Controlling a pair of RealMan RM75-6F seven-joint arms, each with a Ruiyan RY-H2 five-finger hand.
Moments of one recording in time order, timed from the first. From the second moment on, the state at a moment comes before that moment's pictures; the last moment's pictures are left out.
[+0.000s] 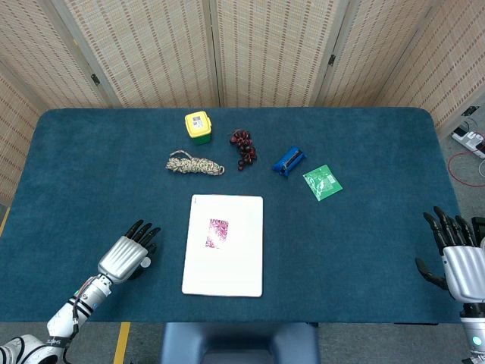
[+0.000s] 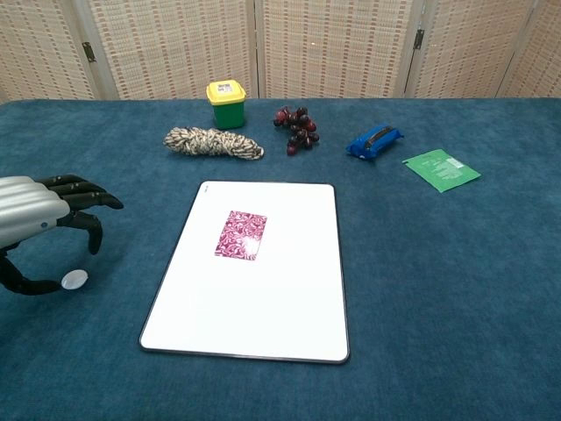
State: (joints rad) left arm -0.61 -1.36 0.19 -1.49 1.43 1.15 0.35; right arm 0.05 -1.08 0.06 -1.62 -1.51 1.49 0.01
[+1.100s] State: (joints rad) left arm -0.55 -1.42 0.10 -1.41 1.43 1.05 0.38; right arm 0.05 -1.08 0.06 -1.62 -1.51 1.50 0.01
